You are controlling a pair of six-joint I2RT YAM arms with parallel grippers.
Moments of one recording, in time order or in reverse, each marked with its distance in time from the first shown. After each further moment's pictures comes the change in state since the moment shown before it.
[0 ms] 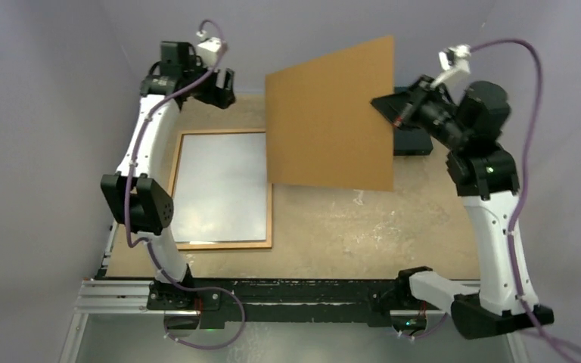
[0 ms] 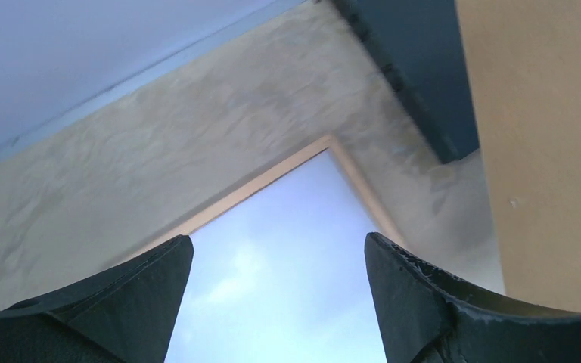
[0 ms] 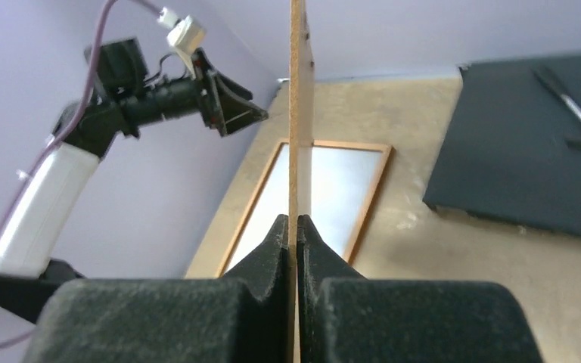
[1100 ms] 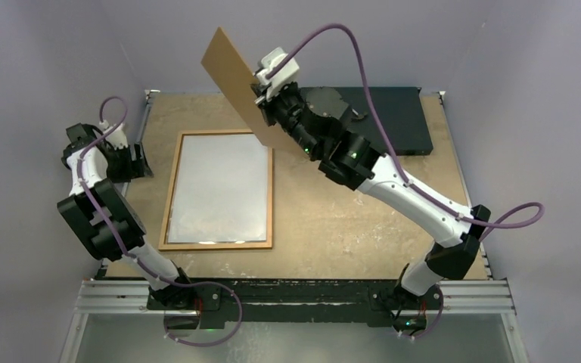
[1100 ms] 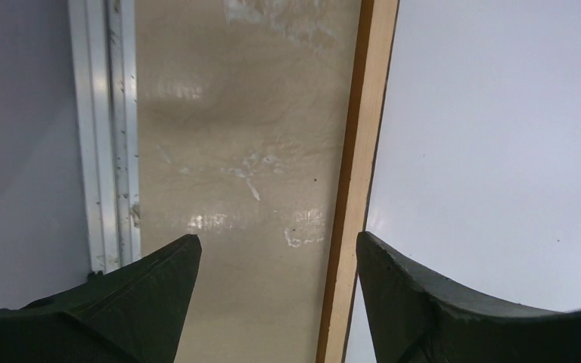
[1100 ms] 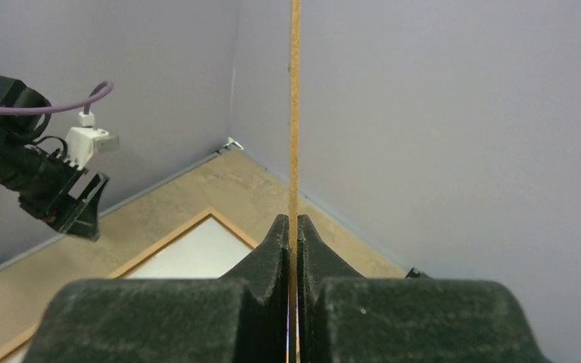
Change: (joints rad) left arm 0.758 -0.182 -0.626 -0.061 0.059 0.134; right arm 0.948 0.501 0.325 0.446 0.808 -0.801
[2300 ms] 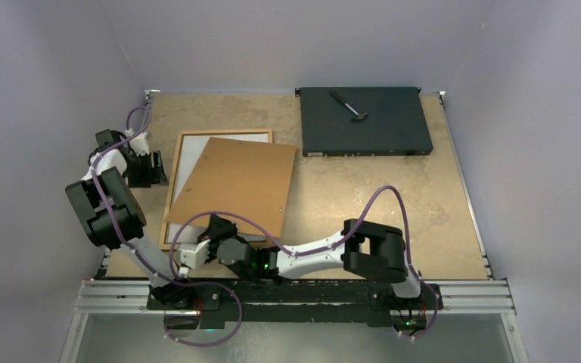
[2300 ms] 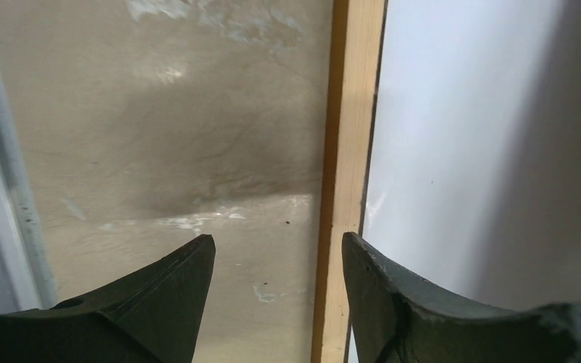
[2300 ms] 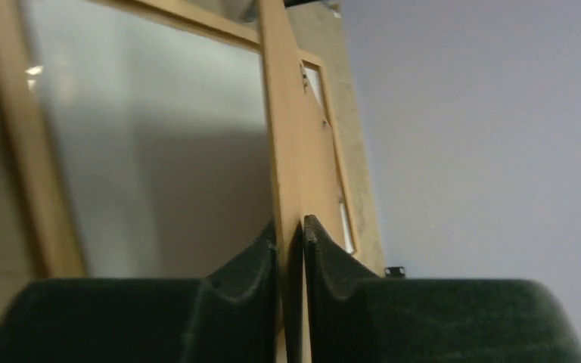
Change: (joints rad) left arm -0.112 0.100 -0.168 0.174 -0.049 -0.022; right arm 0.468 0.420 -0.613 0.719 0.321 -0.739
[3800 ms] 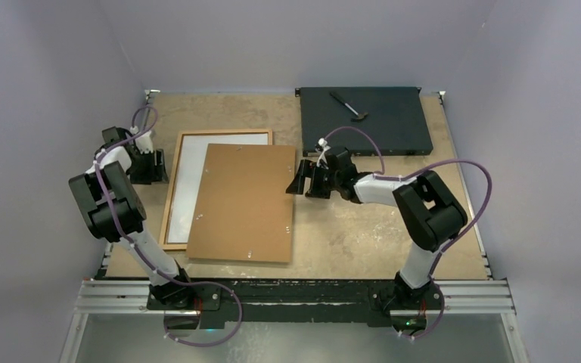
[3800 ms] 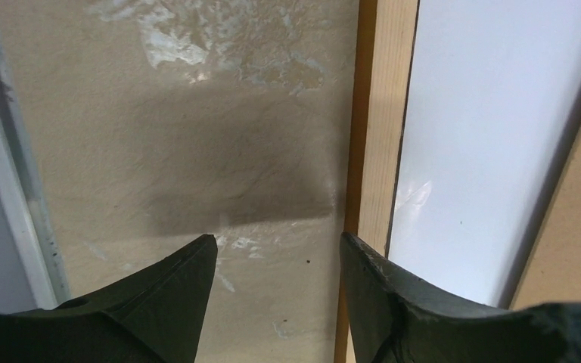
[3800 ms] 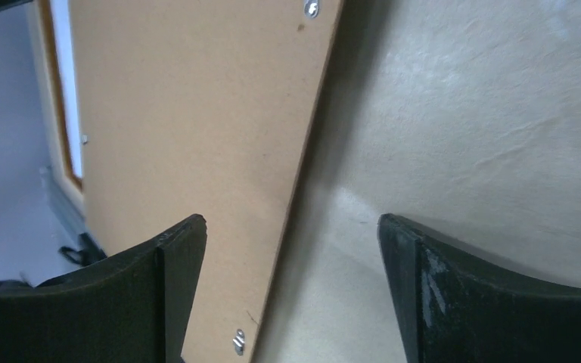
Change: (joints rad) left arm -0.021 0.053 0.049 0.045 -0.053 0.018; right arm -0.915 -0.269 -0.361 -0.449 -0.973 1.630
